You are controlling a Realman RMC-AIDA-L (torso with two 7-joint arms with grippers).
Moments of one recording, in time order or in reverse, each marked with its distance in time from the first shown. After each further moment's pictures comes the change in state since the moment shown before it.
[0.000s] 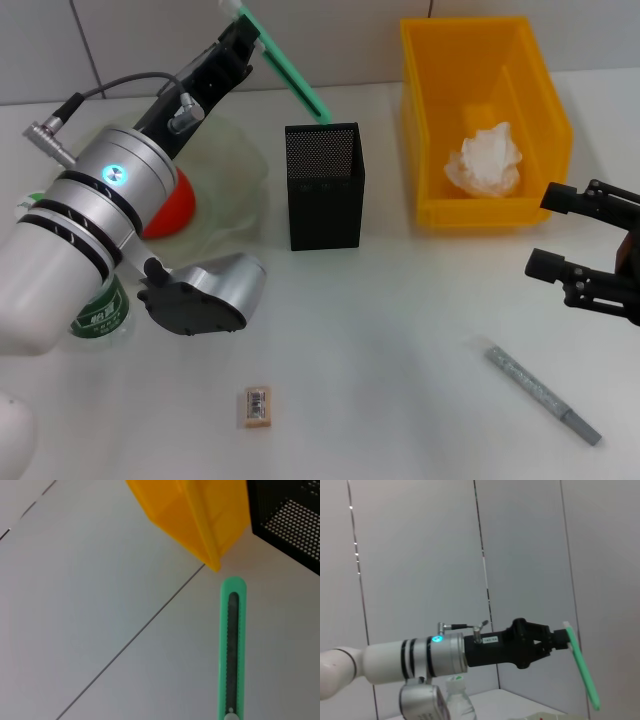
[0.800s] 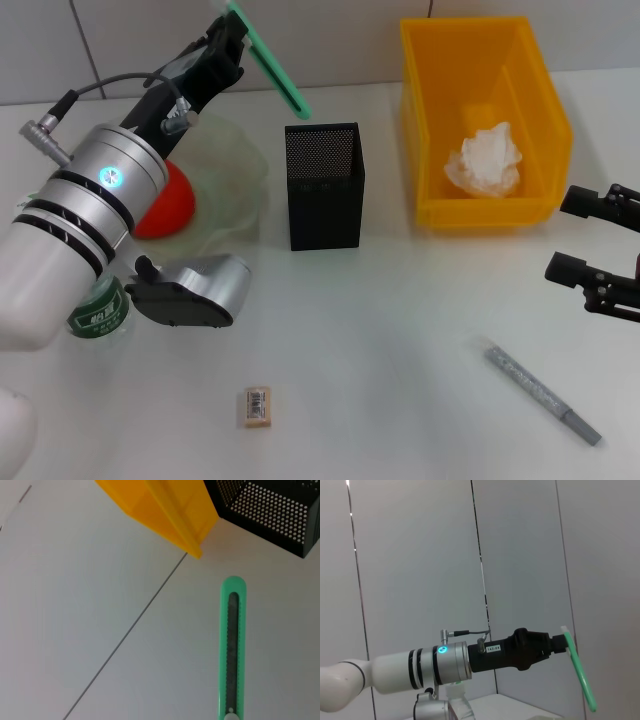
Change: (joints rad) left arm -0.043 0.000 -0.016 -0.107 -0.004 -0.100 0.101; right arm -0.018 0.000 0.044 -0.002 -0.007 -0.036 0.002
